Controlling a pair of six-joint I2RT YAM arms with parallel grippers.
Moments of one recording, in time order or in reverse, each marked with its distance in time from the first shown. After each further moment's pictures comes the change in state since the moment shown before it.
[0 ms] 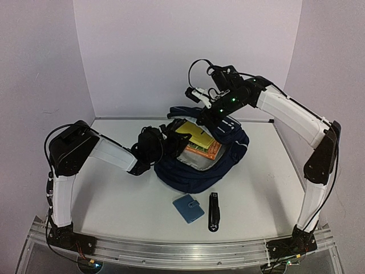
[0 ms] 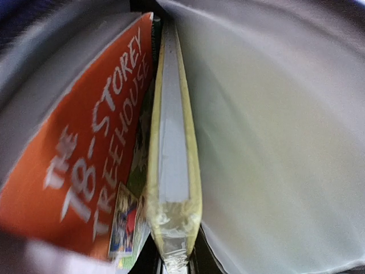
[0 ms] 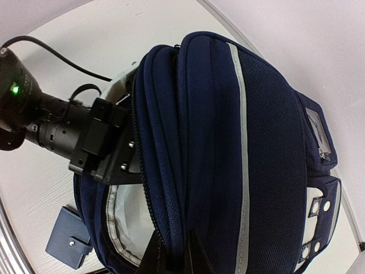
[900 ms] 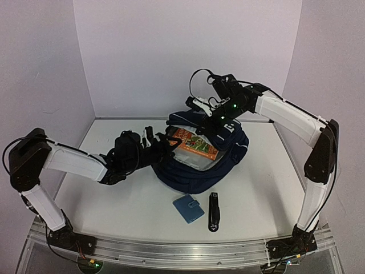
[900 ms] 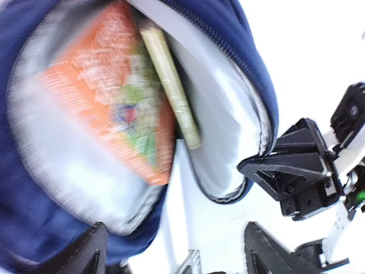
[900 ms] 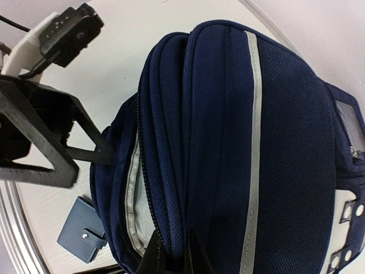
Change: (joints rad) left arm -0.062 -0.443 -0.355 -0.193 -0.022 0.236; right arm -0.037 0.001 -0.116 0.036 -0.147 -0.015
